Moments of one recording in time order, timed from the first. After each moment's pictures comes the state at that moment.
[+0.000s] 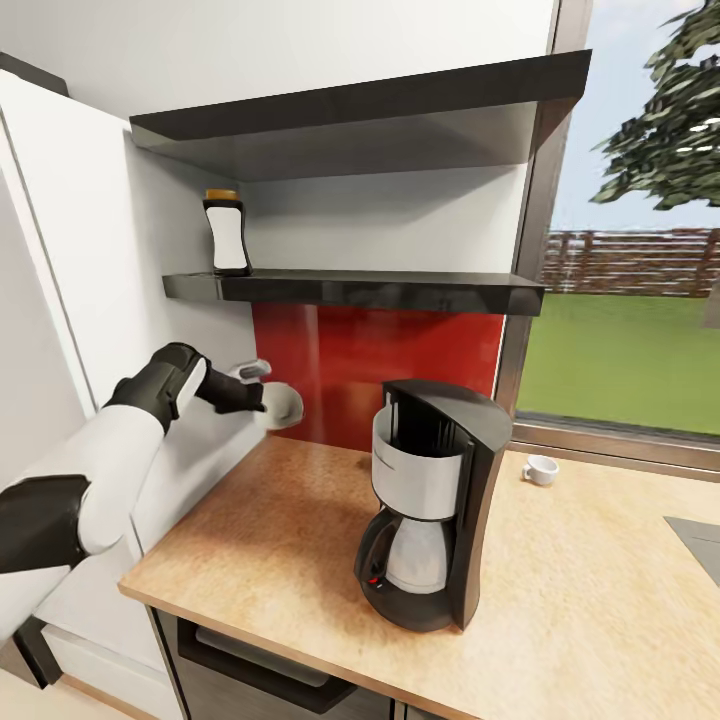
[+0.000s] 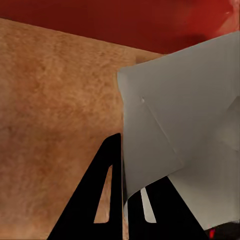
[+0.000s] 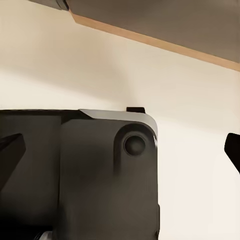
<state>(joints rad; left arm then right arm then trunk) -1.34 0.10 0.02 -0.43 -0.13 1.03 -0.55 -0.02 0.04 -0.04 -0.09 0.06 -0.24 -0.04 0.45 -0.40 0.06</state>
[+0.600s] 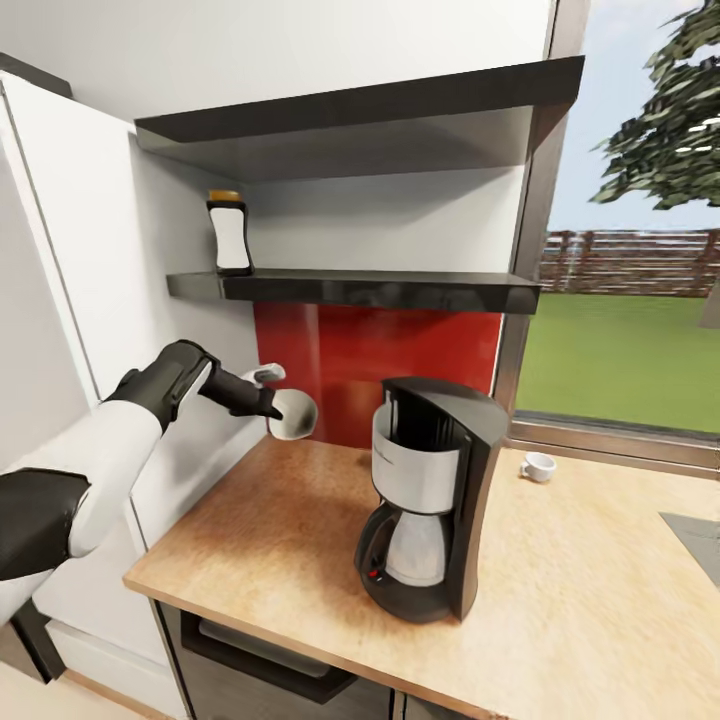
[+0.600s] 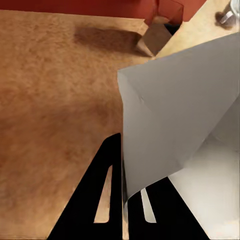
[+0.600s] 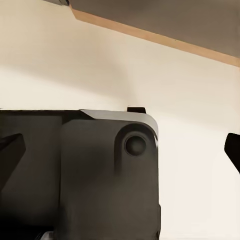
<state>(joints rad) -1.36 0.13 -0.23 -0.42 -0.14 1.03 -0.94 -0.02 0.04 -0.04 -0.09 0.06 -0.24 -0.04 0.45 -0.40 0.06</state>
